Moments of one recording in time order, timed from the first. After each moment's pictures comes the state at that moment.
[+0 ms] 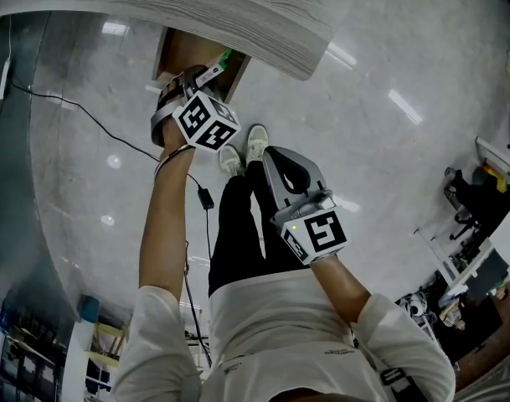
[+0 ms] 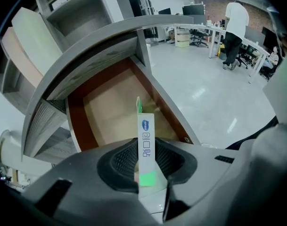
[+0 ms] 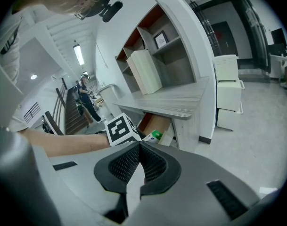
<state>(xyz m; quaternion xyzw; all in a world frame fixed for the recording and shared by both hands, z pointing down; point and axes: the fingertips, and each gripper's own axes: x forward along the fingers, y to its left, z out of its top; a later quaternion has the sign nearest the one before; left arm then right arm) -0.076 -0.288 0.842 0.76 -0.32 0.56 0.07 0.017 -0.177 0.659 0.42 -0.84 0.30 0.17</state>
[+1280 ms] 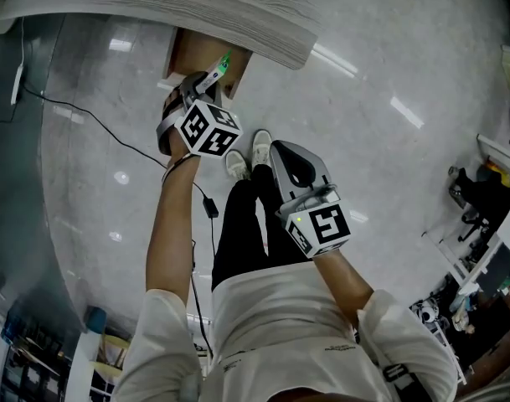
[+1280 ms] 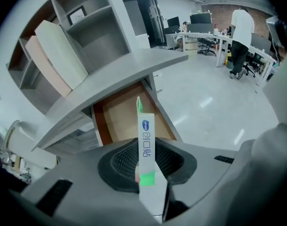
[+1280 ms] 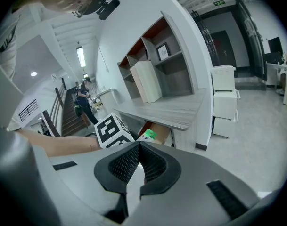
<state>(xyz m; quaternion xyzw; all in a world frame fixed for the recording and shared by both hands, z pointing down) -0.082 -0.266 0.771 0.77 -0.38 0.52 0.07 0.021 -0.155 0.610 0.45 -0.84 0.27 0.15</state>
